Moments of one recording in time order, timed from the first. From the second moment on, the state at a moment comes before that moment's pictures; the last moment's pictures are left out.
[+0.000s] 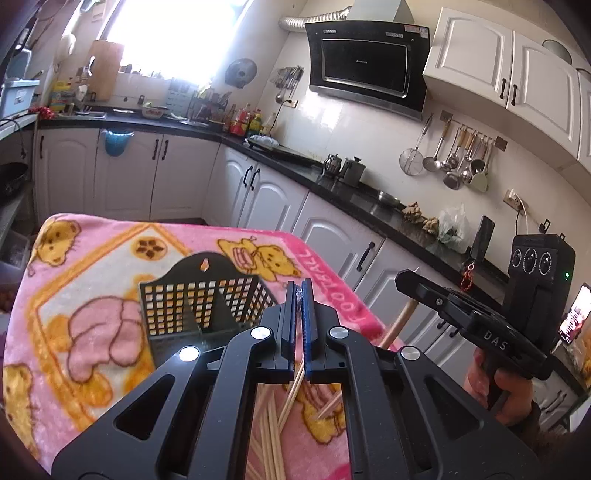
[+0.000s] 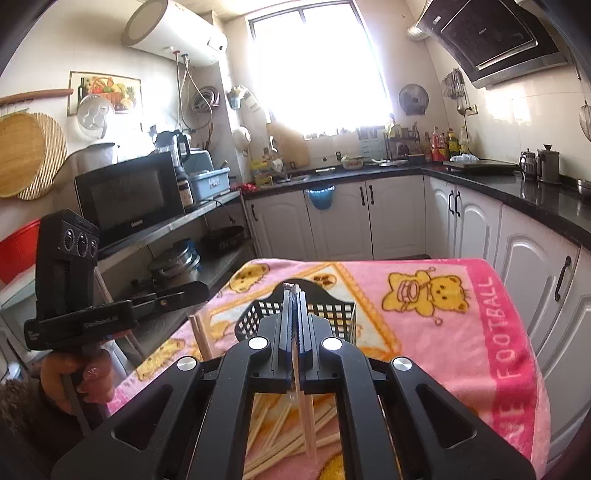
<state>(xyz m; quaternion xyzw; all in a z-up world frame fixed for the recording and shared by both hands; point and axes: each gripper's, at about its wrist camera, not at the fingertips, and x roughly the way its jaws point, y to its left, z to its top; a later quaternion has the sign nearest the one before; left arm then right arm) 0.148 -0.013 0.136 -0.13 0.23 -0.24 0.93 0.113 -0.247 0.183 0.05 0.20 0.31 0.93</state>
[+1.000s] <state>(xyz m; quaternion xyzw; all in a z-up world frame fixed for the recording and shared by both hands) 0.193 0.028 0.224 -0.12 0.13 -0.18 0.97 0.167 -0.218 0.277 0.07 0.11 0.32 0.94</state>
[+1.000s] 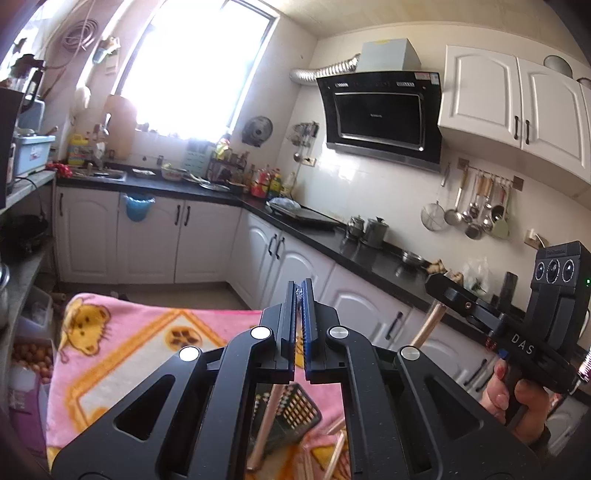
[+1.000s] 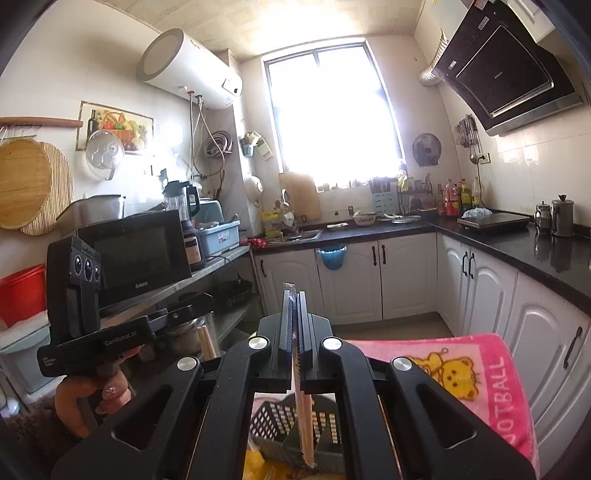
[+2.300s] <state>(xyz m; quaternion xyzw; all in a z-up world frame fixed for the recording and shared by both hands) 0.247 0.030 0.123 -0.13 0.20 -0.11 0.97 0.245 -0.198 0.163 0.07 0.20 0.25 0.95</state>
